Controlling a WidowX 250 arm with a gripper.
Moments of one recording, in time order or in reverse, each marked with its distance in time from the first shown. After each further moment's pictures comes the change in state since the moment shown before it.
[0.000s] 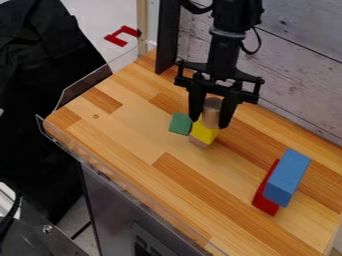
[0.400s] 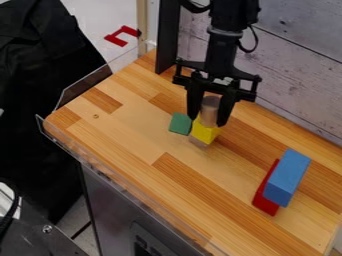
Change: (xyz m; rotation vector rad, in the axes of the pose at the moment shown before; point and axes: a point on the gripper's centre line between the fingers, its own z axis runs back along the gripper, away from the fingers) arm 0.003 0.003 0.002 0.002 -0.003 0.011
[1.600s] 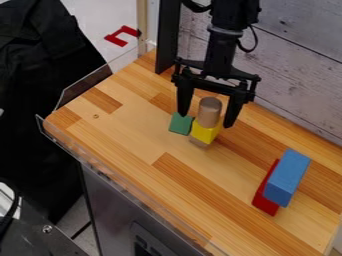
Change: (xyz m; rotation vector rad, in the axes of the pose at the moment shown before) arm -0.003 0.003 0.000 0.027 0.033 0.028
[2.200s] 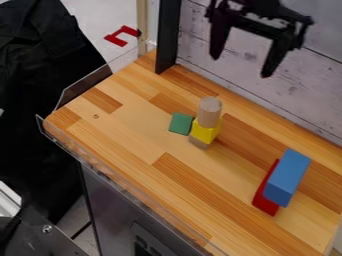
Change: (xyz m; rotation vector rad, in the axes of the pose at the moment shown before) arm -0.027 -0.037 0.084 0.088 -0.213 -0.127
